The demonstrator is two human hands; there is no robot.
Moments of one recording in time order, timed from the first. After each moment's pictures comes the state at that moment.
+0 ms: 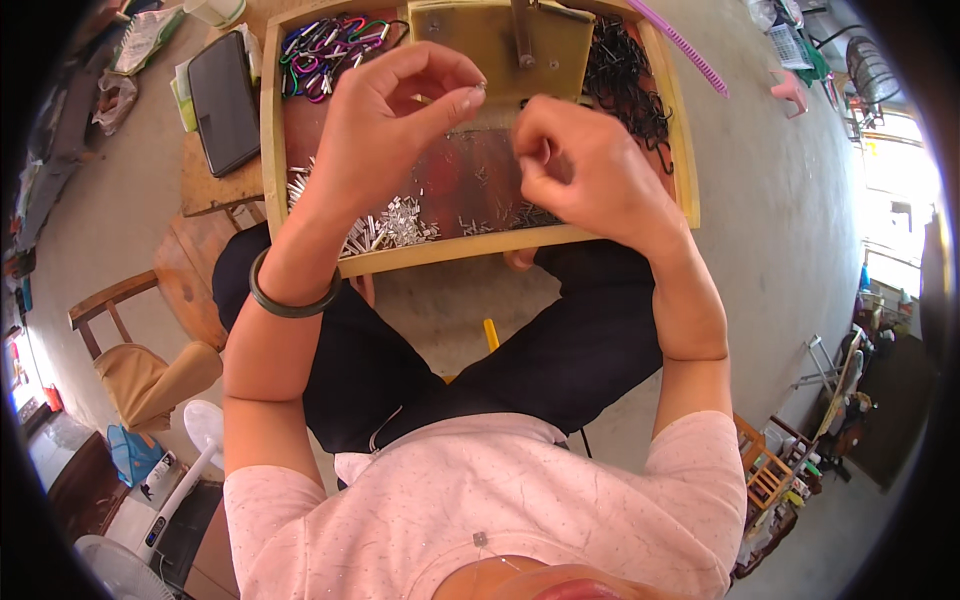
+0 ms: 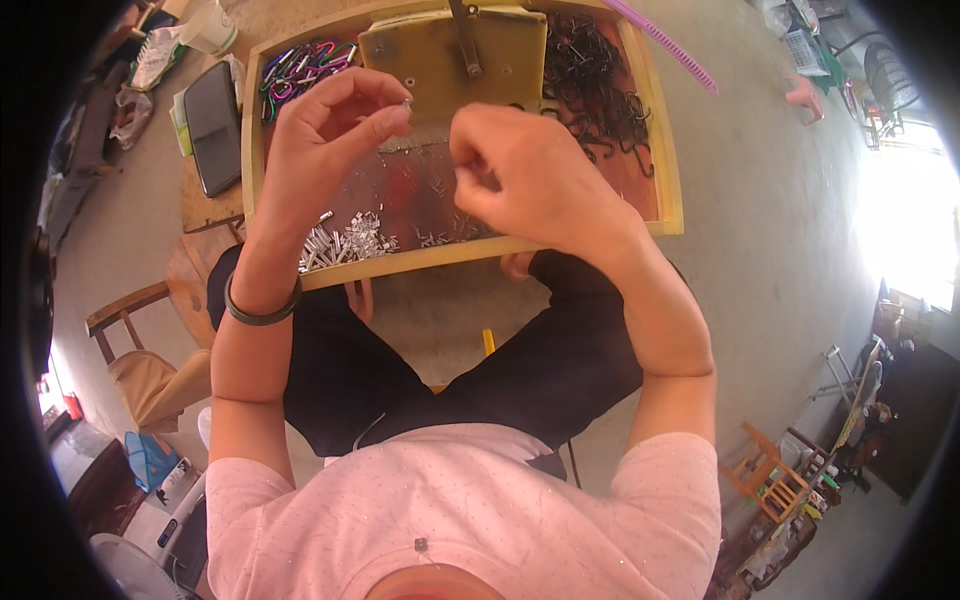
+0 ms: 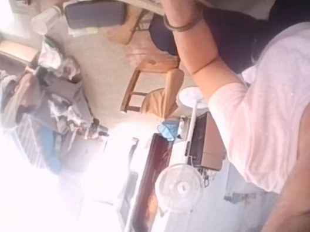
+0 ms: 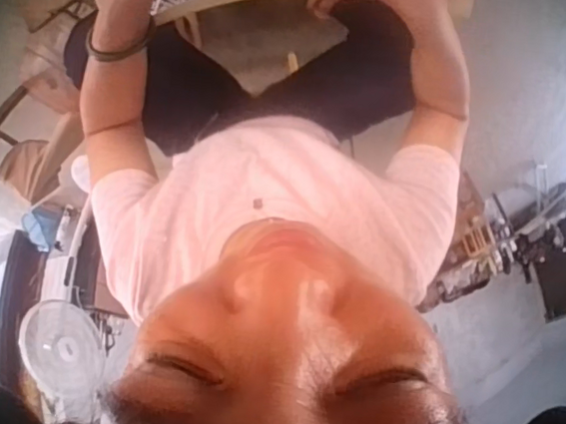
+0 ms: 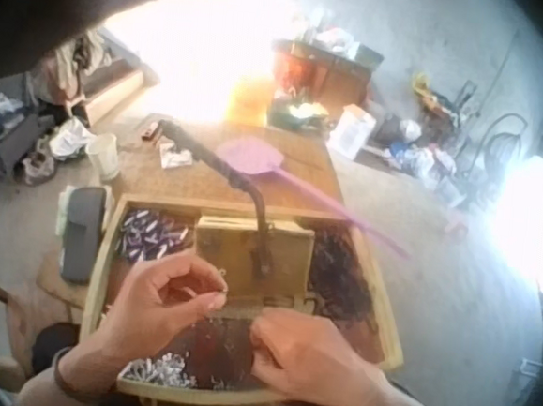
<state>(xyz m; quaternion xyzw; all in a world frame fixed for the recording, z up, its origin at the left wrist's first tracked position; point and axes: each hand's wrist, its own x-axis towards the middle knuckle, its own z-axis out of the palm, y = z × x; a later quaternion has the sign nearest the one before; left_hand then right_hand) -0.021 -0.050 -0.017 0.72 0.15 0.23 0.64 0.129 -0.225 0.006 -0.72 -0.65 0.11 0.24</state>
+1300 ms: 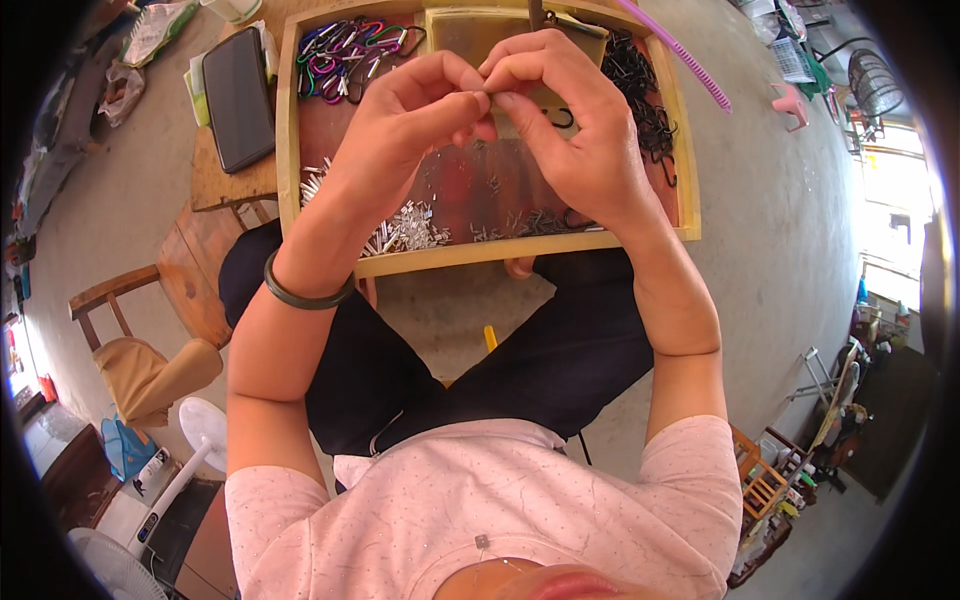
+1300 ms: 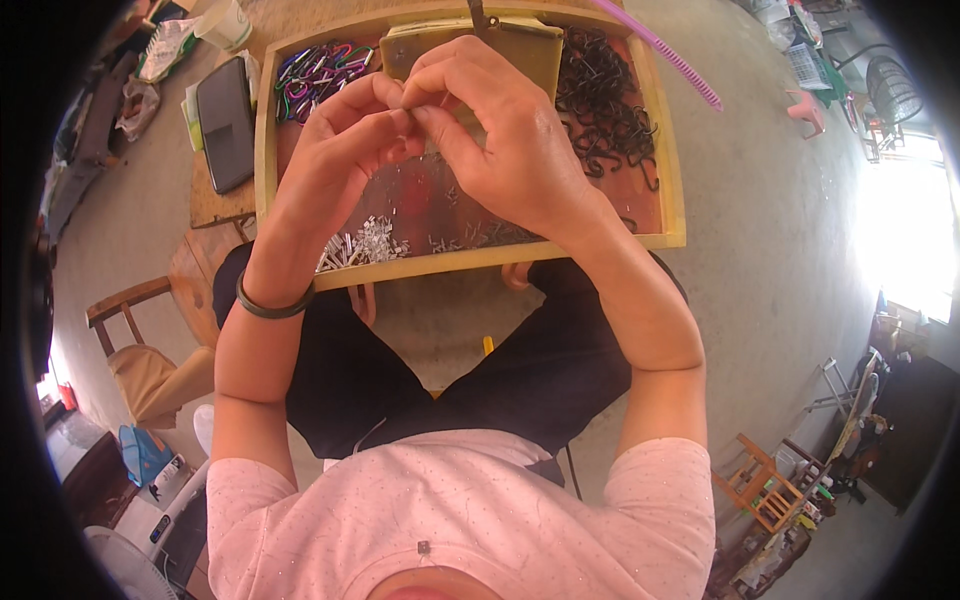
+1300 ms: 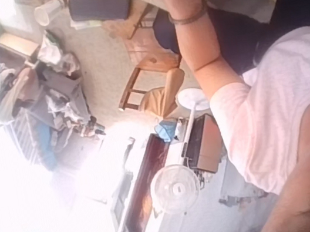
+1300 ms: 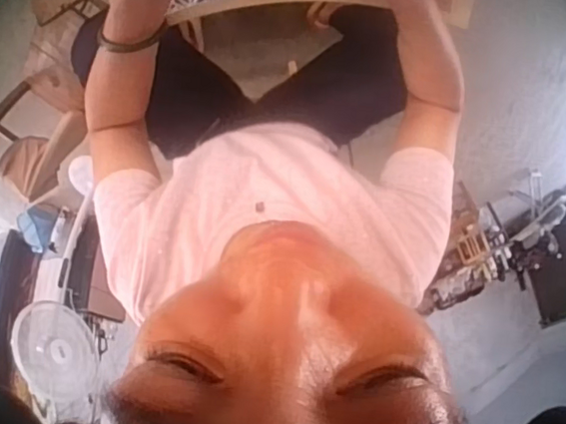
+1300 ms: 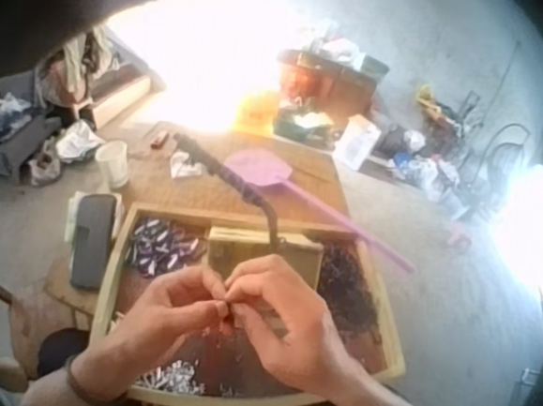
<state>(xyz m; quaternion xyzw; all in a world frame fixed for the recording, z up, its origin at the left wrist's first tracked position) -0.022 -0.046 -0.022 0.51 0.07 0.18 0.84 0.122 -0.180 0.012 -0.59 -0.64 0.06 0.49</state>
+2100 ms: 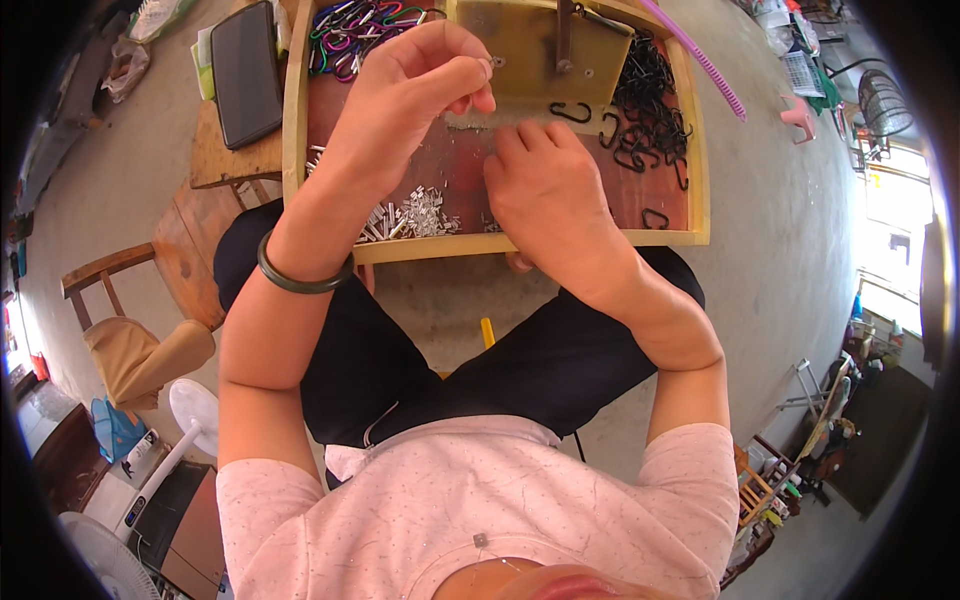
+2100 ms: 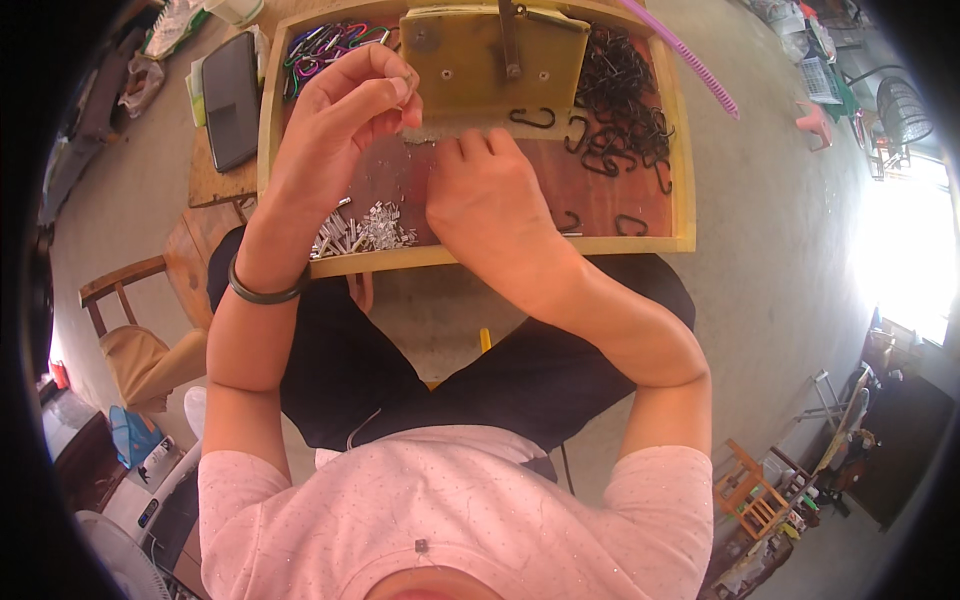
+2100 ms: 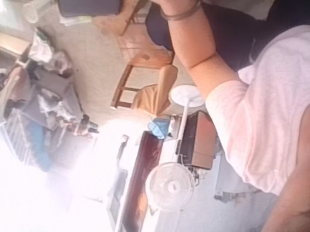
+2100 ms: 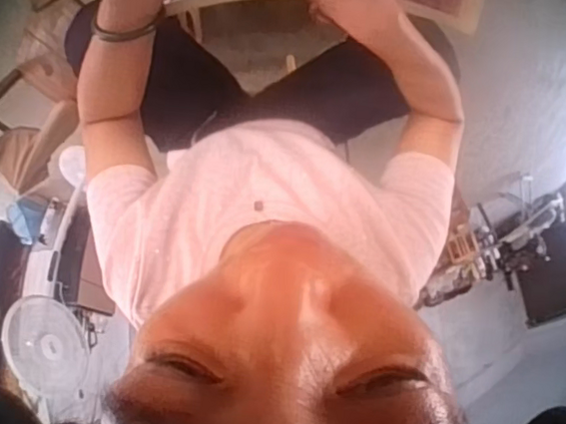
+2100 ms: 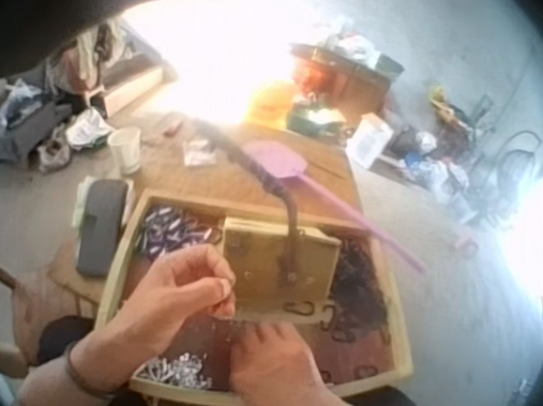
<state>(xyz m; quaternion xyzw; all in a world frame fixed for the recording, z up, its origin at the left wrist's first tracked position) -0.027 -0.038 -0.019 0.59 0.13 0.21 0.77 0.076 -0.203 -0.015 -0.67 -0.73 -0.12 -0.01</state>
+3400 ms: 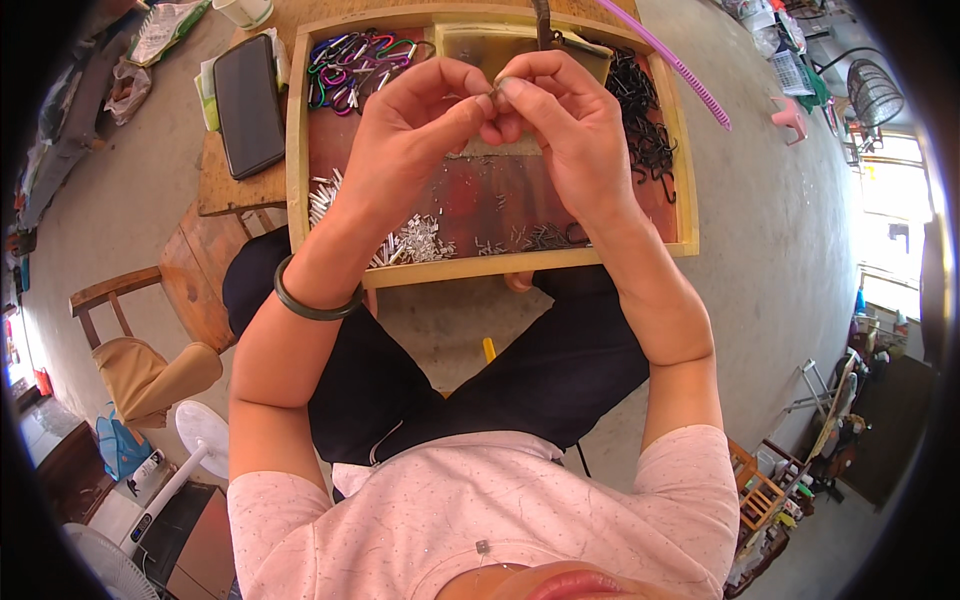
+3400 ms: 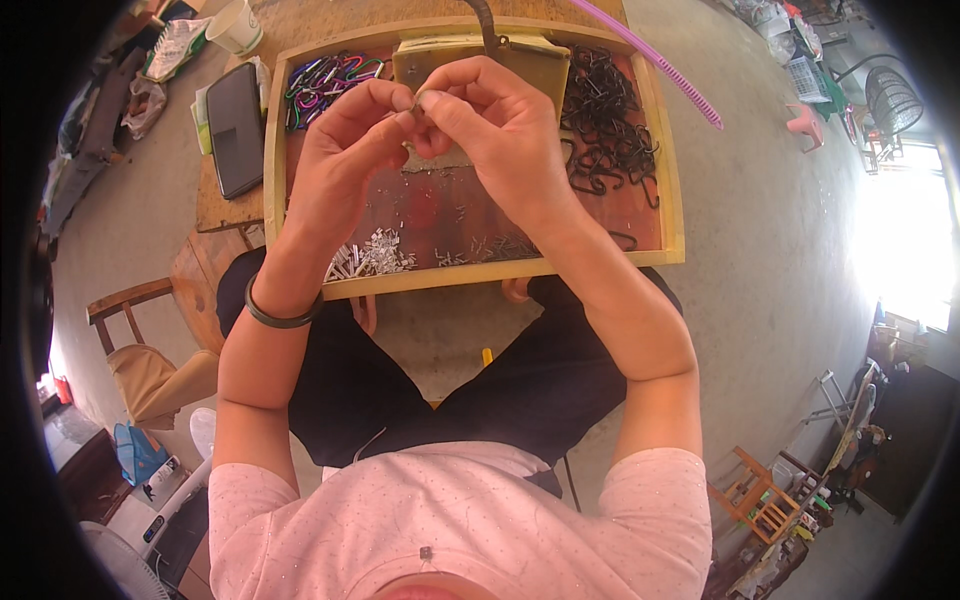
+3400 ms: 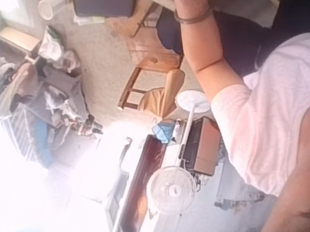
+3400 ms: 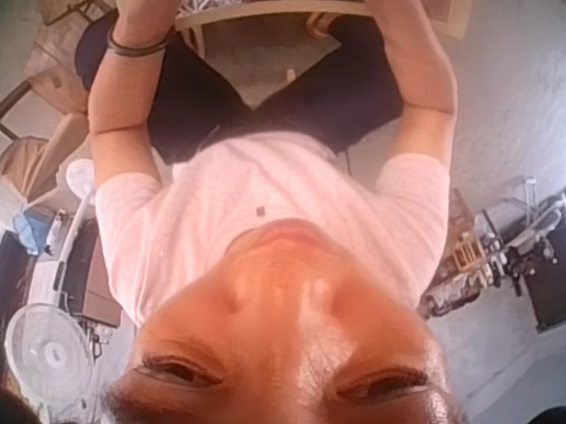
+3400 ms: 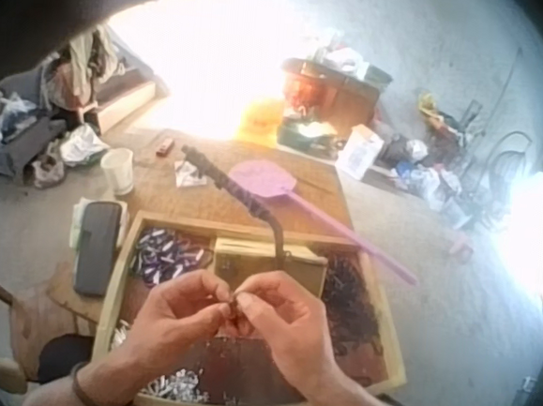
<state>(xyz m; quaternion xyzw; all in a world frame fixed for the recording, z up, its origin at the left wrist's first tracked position) -0.022 -0.048 -0.018 0.53 0.08 0.25 0.81 0.117 -0.167 -0.003 -0.50 -0.38 0.36 0.69</state>
